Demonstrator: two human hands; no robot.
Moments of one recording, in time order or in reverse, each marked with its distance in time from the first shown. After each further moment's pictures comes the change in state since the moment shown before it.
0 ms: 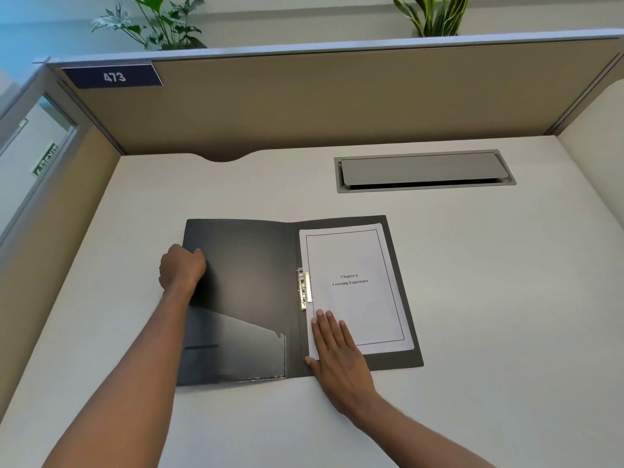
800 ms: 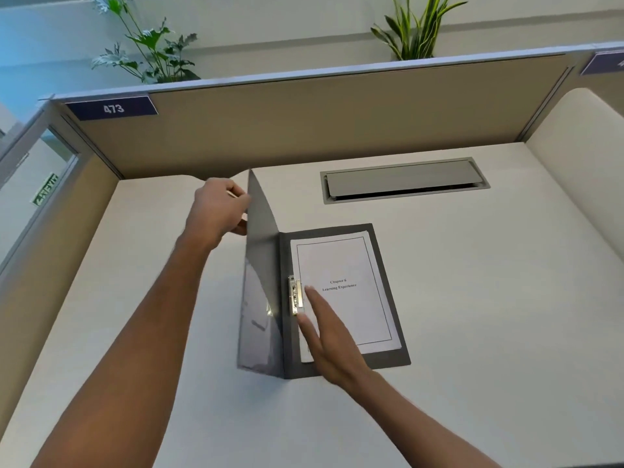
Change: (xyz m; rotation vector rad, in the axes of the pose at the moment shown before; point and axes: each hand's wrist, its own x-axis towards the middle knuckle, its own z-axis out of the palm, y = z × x) left_hand -0.114 0.150 -0.084 -0.339 -0.205 0.501; right_hand -0.013 -0.004 -0.084 0.988 0.269 0.093
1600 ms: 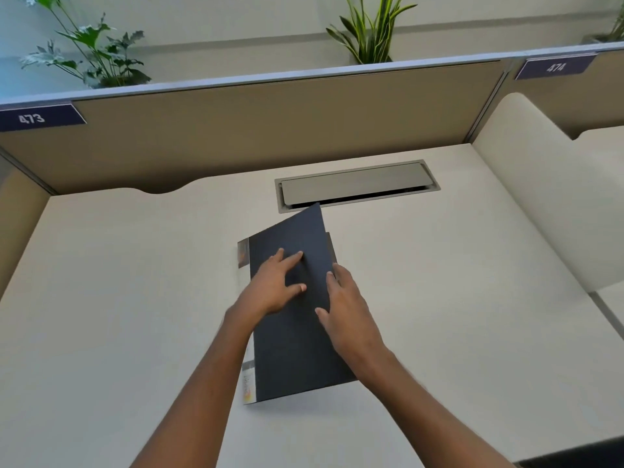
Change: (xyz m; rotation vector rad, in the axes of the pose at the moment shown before) left_hand -0.063 -0.015 0.172 0.474 -0.569 0.242; right_hand 0.017 -0.002 -0.122 -0.502 0.204 0.127
